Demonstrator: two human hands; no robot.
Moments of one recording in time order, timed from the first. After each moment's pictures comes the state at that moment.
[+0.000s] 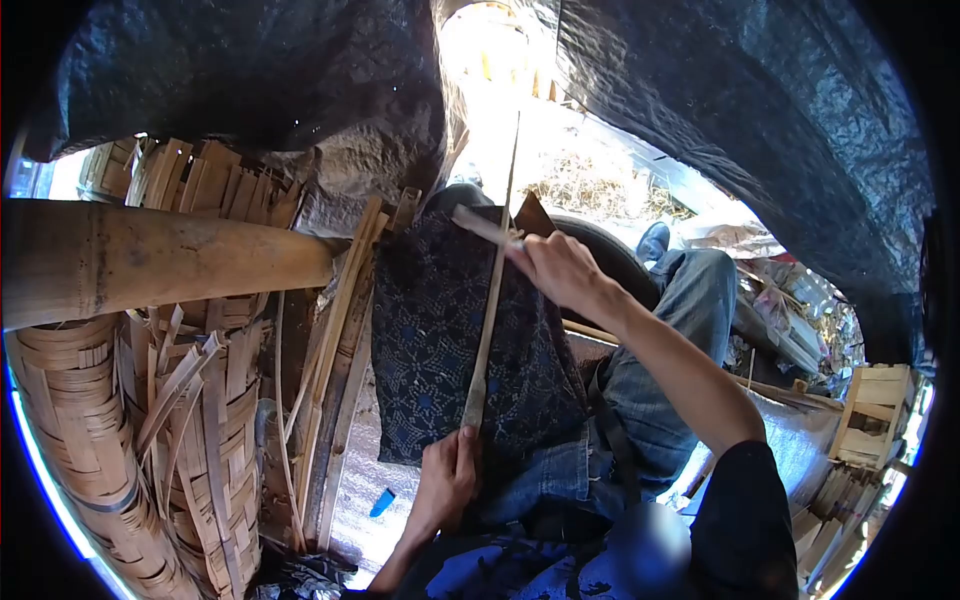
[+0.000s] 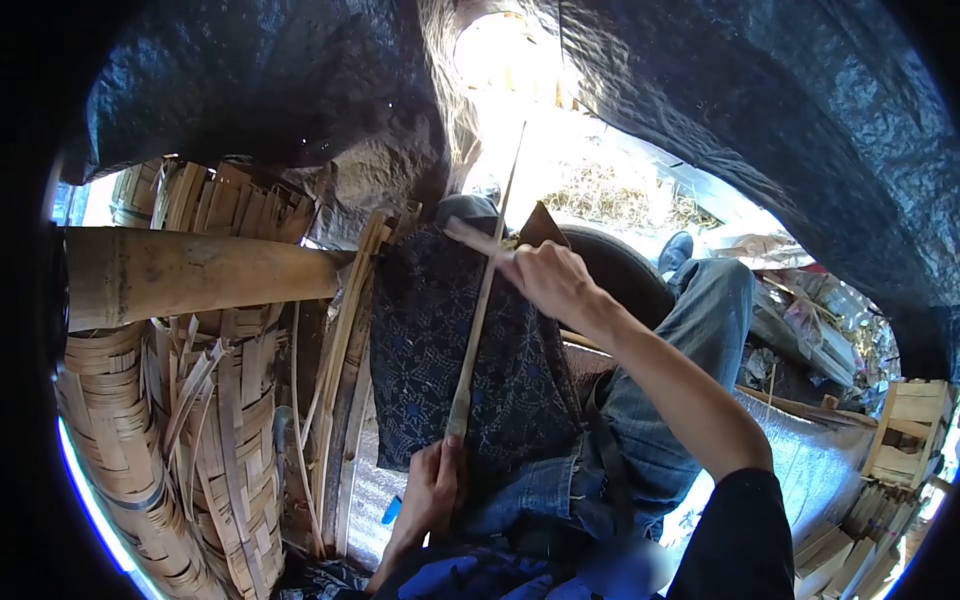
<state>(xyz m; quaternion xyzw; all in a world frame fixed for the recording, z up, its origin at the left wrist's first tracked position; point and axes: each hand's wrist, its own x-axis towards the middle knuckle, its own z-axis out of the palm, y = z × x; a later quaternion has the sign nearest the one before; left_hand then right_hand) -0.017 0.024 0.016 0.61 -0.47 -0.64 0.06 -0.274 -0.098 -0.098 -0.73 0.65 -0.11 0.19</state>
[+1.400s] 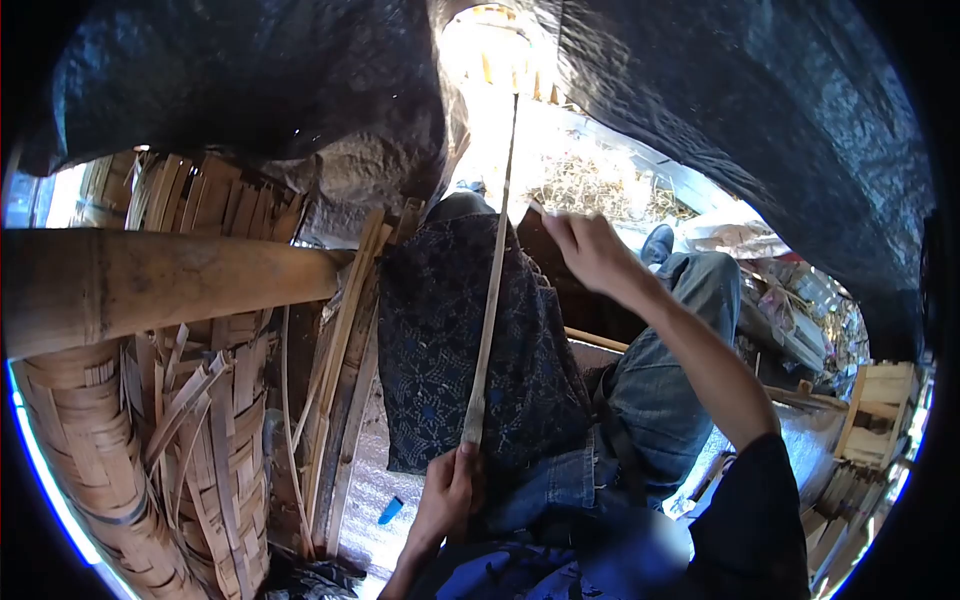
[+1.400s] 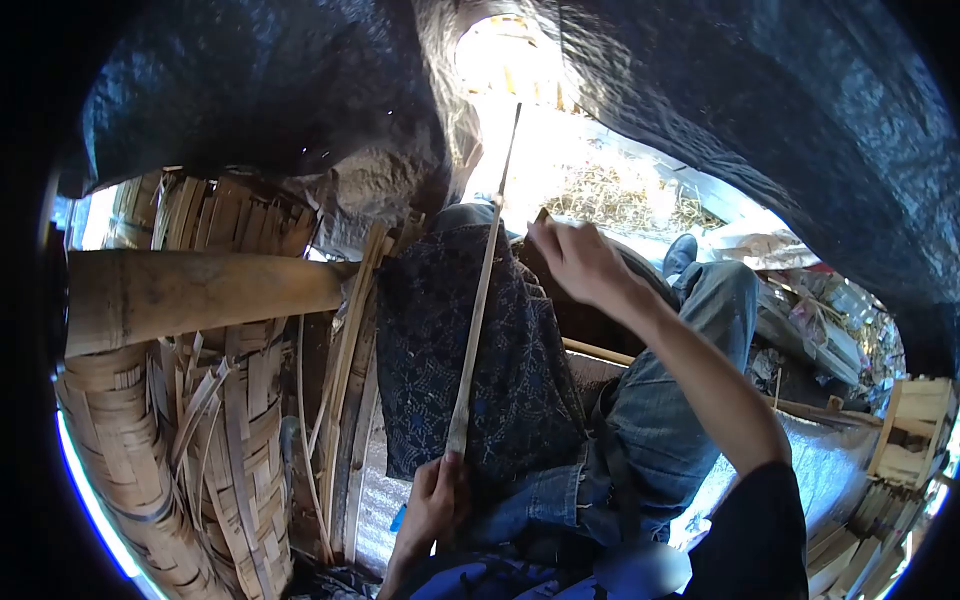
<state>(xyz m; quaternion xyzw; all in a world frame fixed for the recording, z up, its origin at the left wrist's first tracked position) -0.015 0.020 0.032 0.62 -0.28 -0.73 0.06 -0.314 -0.108 -0.083 -0.65 0.65 -0.25 0.30</state>
